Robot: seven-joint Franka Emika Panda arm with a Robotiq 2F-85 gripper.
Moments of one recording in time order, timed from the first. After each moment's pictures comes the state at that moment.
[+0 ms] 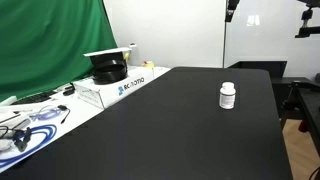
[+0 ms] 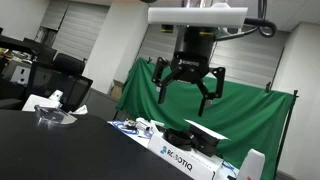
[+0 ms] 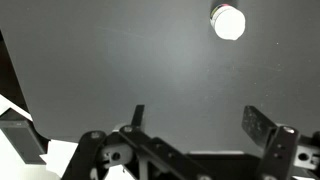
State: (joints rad) arm -0.09 -0.39 -0.38 -2.57 -0.11 2.47 -0.53
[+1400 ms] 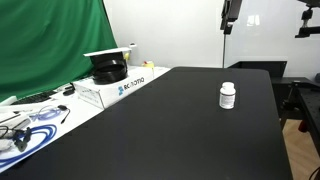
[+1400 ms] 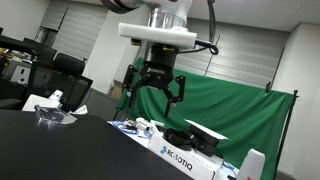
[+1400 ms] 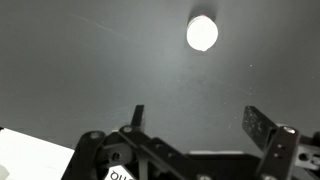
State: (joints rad) arm -0.08 -0.38 -0.23 -2.66 -0.14 2.50 -0.53
